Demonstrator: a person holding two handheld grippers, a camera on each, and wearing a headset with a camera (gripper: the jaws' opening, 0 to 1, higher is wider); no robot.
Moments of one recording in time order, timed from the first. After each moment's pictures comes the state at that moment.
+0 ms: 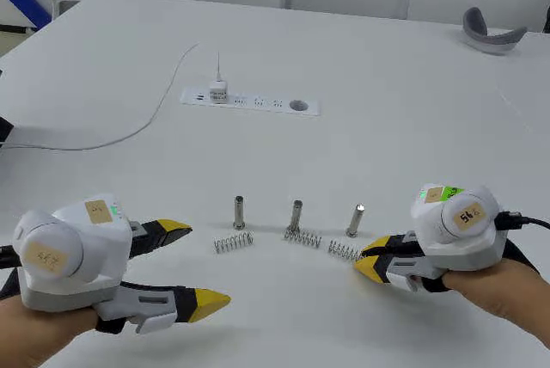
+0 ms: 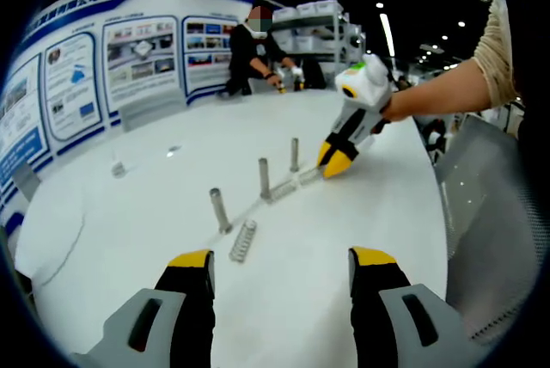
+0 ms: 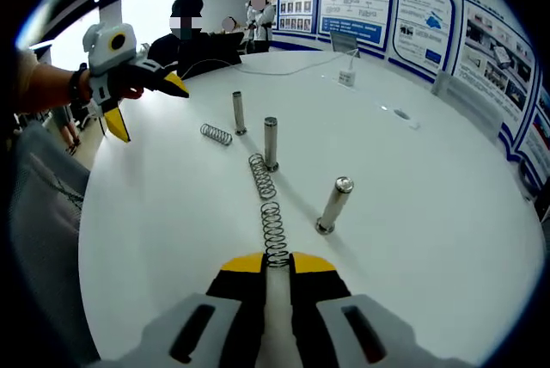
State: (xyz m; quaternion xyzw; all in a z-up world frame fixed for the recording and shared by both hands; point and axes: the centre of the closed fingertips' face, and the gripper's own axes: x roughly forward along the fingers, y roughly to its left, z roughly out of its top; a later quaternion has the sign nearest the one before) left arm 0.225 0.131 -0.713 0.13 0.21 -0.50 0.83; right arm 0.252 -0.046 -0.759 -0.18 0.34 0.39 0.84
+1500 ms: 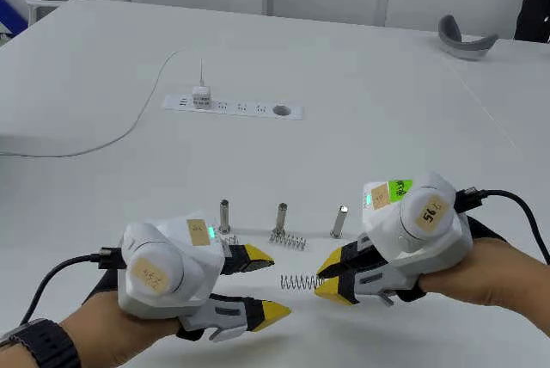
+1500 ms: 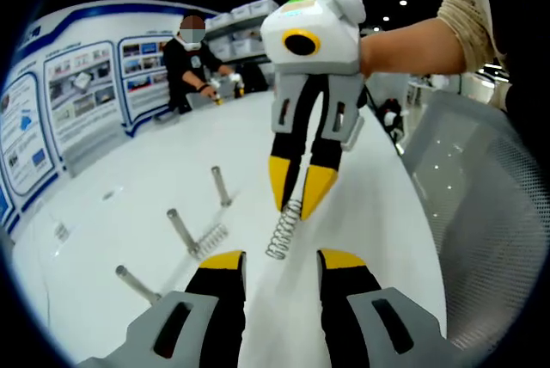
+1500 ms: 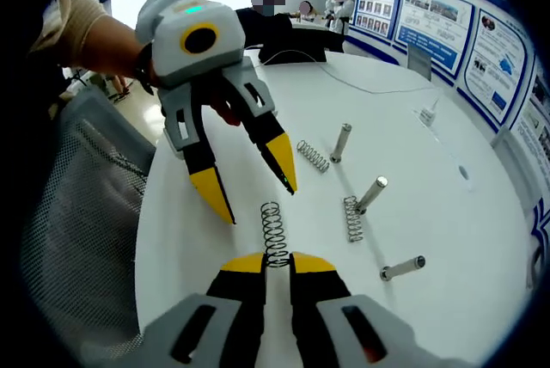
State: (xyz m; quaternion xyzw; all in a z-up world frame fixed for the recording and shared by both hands) left arm 0.197 0.039 -0.720 0.19 0.16 -0.60 0.76; right arm 0.196 0.016 -0.726 -0.27 0.33 0.52 0.74
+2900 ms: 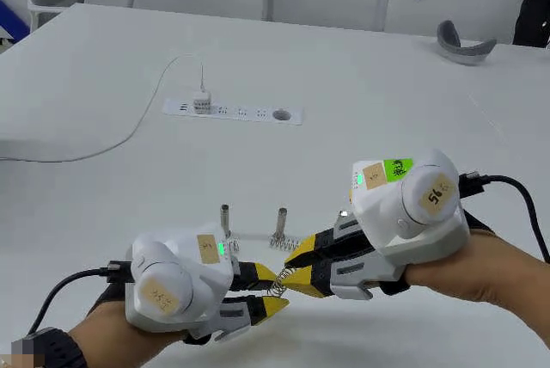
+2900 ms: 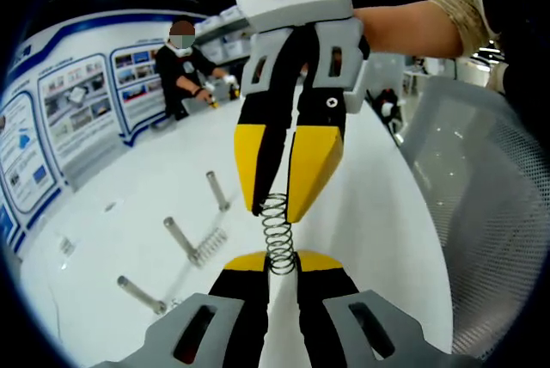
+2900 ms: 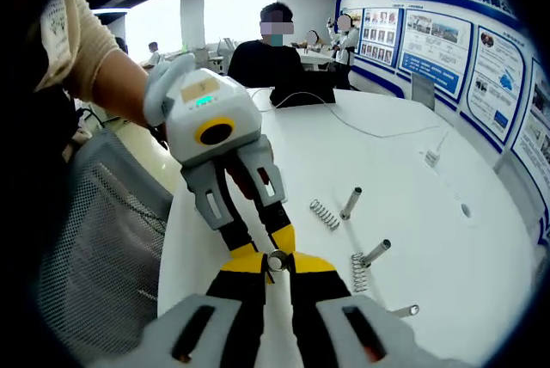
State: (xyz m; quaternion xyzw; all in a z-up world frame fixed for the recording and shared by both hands) left arm 0.195 0.035 -0.721 0.21 0.14 -0.60 0.75; right arm 0.192 0.058 -0.678 -0.23 0.27 0.55 0.75
